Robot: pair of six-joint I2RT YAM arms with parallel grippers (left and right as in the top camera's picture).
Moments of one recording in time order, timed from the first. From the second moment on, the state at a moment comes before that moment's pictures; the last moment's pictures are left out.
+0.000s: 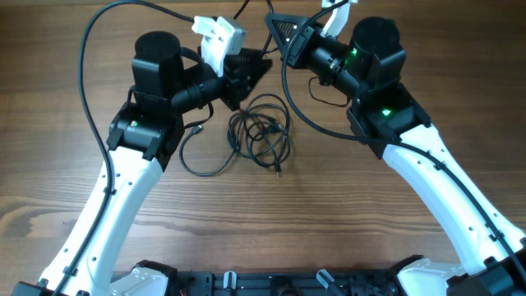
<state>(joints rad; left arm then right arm) -0.29 1.36 1.20 -0.15 0.68 -0.06 0.46 1.49 1.31 0.11 -0.36 0.83</state>
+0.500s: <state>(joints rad) -0.29 1.36 1.20 -0.03 0.67 -0.08 0.46 1.49 1.31 0.06 -0.36 0.87</state>
